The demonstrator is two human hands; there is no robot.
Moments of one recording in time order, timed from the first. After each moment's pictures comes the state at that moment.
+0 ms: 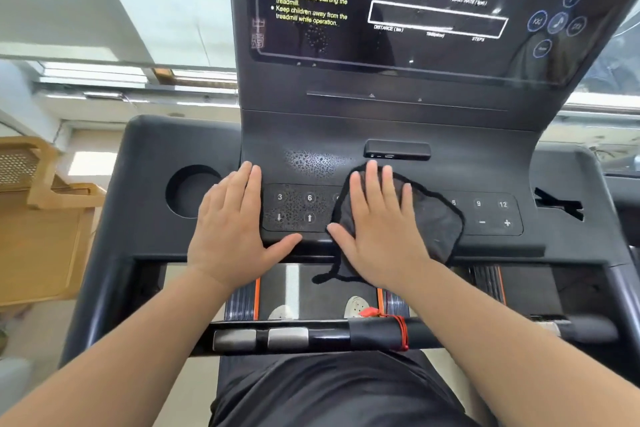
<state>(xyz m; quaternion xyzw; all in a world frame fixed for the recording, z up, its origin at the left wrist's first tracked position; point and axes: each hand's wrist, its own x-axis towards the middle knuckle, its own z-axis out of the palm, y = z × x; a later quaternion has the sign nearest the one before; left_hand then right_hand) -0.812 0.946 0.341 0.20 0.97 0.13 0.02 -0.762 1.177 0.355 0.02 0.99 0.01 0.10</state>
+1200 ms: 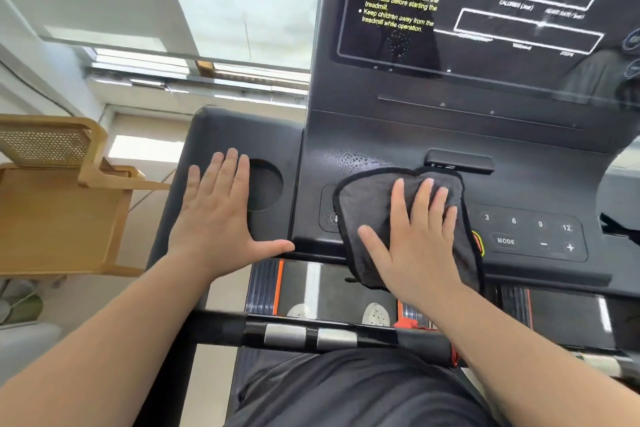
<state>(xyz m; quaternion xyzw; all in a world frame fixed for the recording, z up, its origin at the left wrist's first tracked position) -0.838 0.855 0.345 0.15 0.98 0.02 0.10 -0.760 1.131 0.358 0.10 0.99 -0.05 0.11</state>
